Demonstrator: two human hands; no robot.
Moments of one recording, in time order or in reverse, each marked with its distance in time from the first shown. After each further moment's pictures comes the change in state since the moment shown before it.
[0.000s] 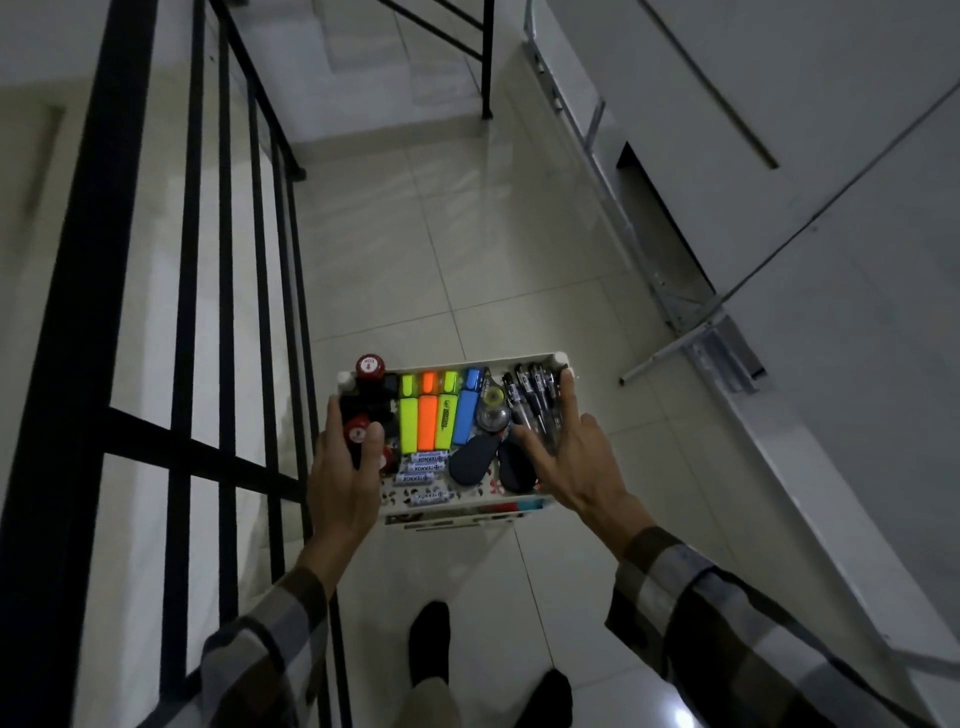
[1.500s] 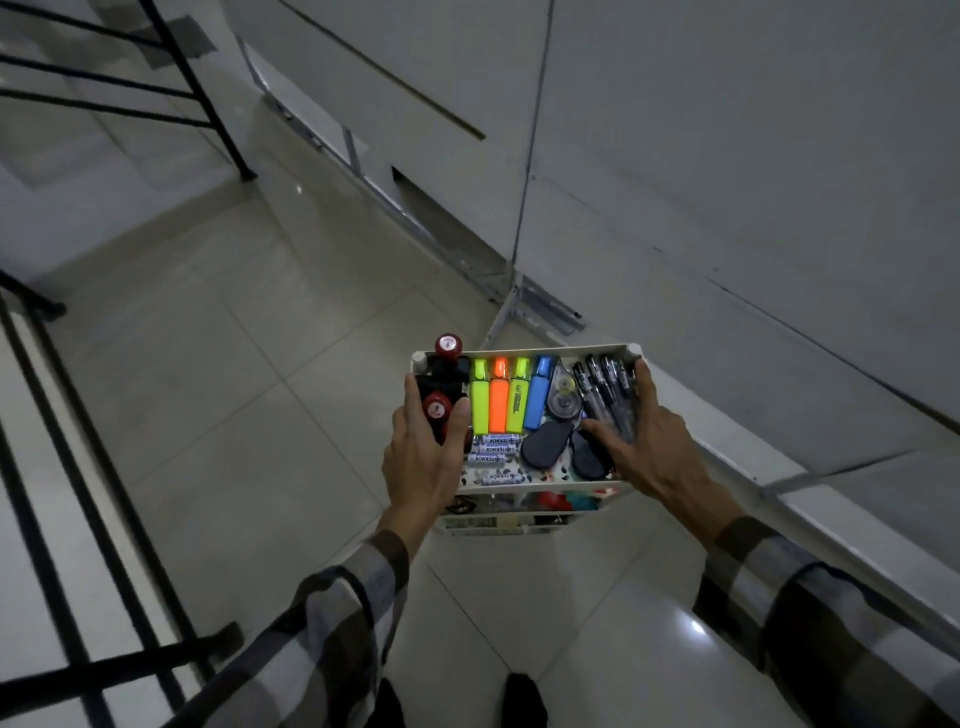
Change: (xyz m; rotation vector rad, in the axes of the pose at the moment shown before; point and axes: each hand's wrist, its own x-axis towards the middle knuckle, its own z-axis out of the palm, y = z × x) left_hand -0.114 0.200 0.288 0.156 -0.436 0.300; right_hand -0.134 0.253 -0.230 -0.005 0.359 0.345
